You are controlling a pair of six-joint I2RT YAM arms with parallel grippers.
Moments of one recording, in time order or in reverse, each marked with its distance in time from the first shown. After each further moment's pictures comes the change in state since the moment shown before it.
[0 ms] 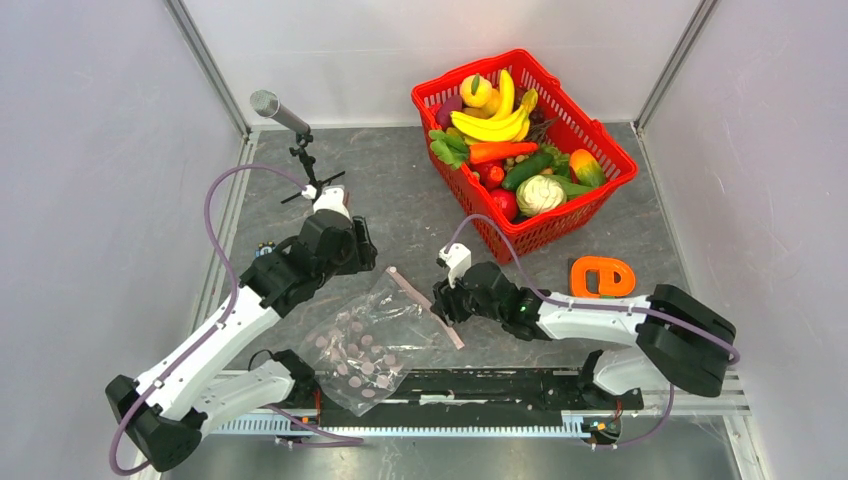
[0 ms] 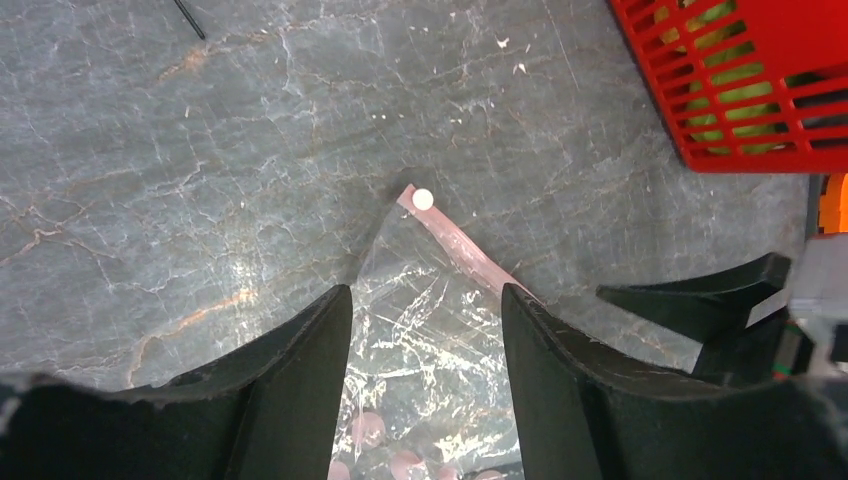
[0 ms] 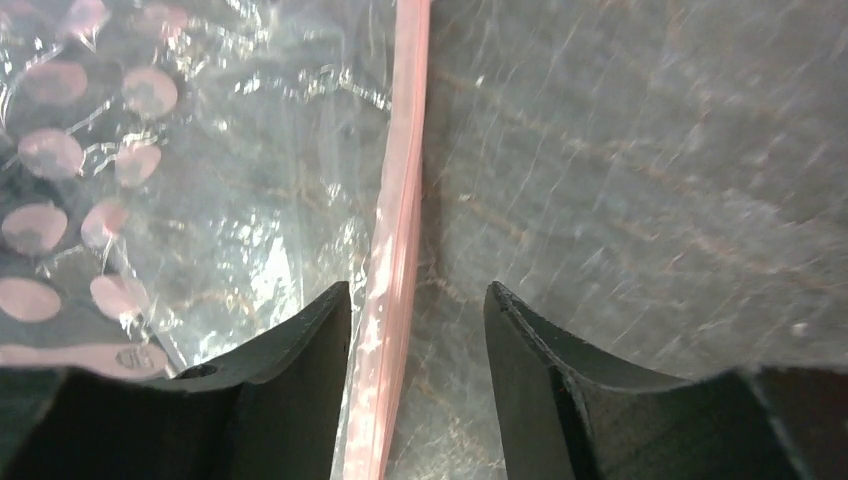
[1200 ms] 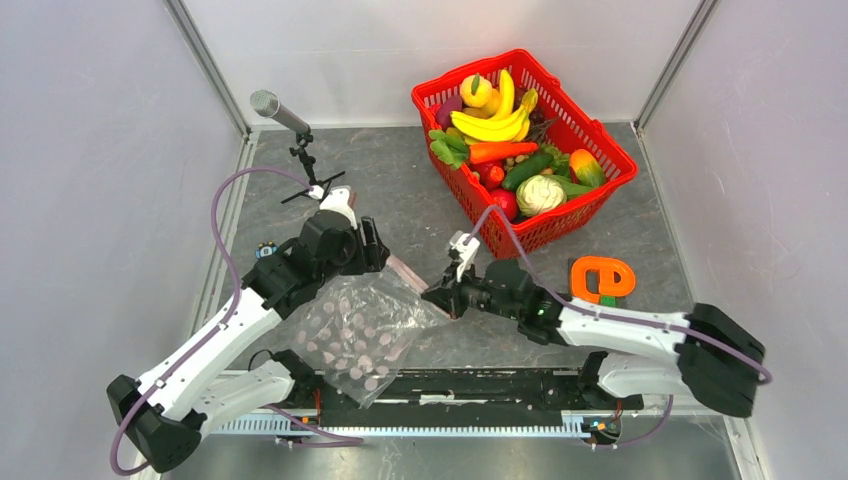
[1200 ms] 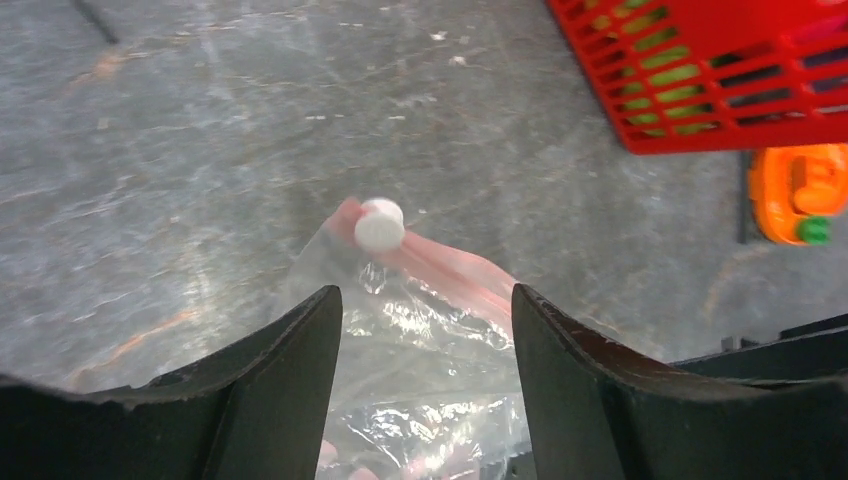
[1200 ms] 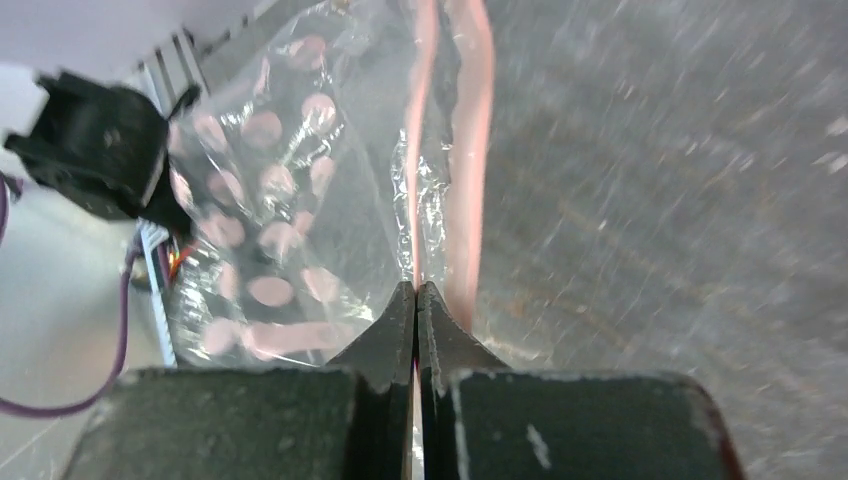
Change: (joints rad) left arm 0.000 -0.009 -0.034 0.076 0.068 0.000; right arm -0.012 -0.106 -0.030 0.153 -0.218 0.087
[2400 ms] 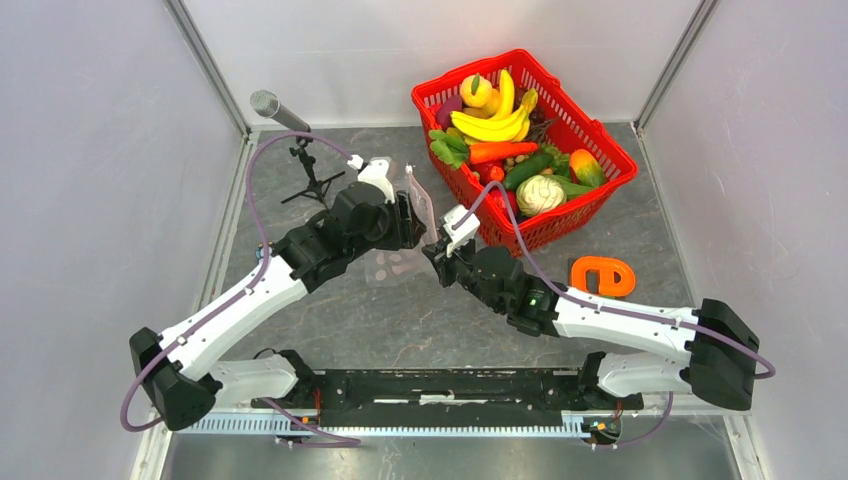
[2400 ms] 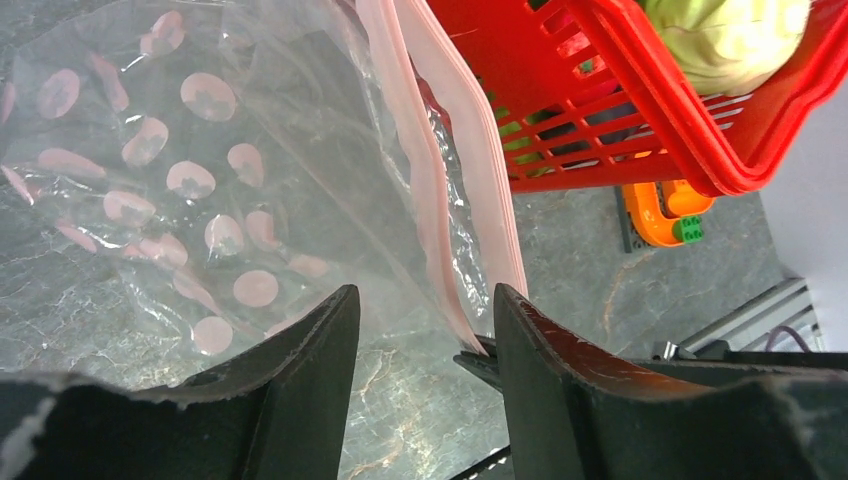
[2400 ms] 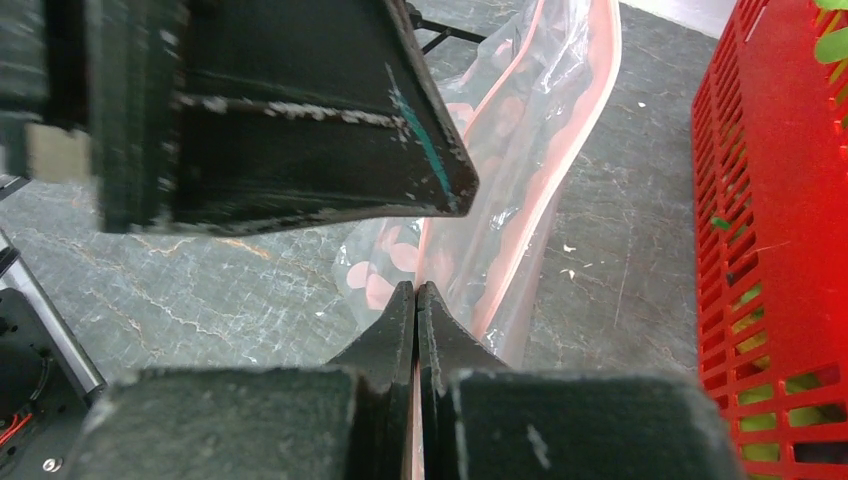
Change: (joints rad) left arm -0.118 0.218 0.230 0.126 0.050 0.008; right arm 0.080 -0.024 0.232 -0.103 0.496 -0.235
